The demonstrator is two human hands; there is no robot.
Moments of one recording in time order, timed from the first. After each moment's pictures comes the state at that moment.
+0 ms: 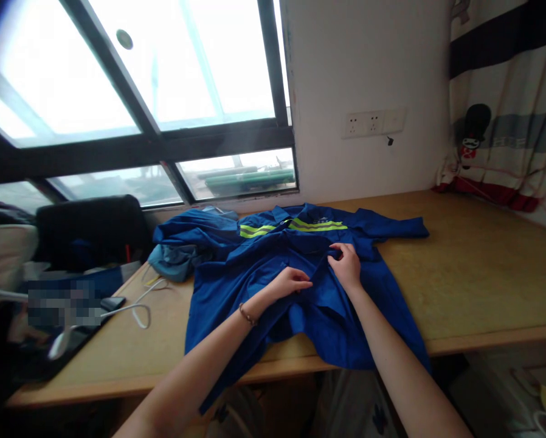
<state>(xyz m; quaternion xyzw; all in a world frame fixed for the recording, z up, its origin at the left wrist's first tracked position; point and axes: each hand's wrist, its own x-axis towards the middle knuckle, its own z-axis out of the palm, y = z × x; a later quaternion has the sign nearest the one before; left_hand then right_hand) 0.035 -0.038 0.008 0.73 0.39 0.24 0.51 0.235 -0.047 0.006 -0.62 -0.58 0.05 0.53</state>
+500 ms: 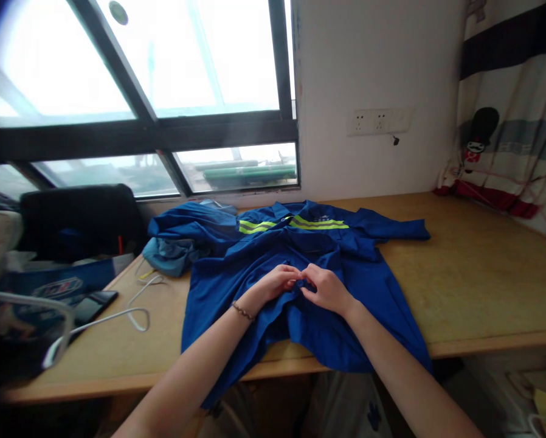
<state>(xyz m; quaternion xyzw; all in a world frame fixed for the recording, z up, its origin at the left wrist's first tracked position) 0.018 -0.039 0.015 0.48 0.38 0.27 0.74 0.188 -0.093 0.024 -0.41 -0.85 0.08 0.32</state>
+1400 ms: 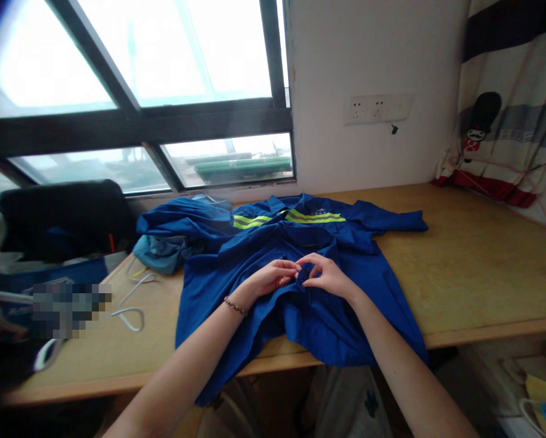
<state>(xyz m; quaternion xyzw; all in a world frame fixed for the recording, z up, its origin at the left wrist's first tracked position) 0.010 -0.031 0.011 0.46 0.31 0.24 0.80 0.208 -0.077 0.027 -0.41 -0.72 0.43 0.36</state>
